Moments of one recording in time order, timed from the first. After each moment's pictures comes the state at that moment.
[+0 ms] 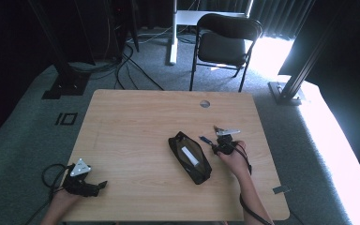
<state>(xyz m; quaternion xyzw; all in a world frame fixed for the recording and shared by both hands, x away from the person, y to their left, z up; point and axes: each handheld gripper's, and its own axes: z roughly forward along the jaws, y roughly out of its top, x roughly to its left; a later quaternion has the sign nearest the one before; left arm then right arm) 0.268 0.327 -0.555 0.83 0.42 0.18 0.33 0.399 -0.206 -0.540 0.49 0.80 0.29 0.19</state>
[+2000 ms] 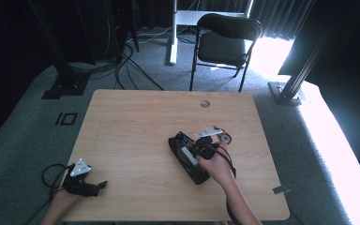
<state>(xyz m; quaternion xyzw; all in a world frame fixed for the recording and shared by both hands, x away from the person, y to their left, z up) 0.268 0.327 -0.555 0.83 0.42 0.18 0.33 0.343 -0.123 -0.467 0.45 0.81 0.35 0.14</state>
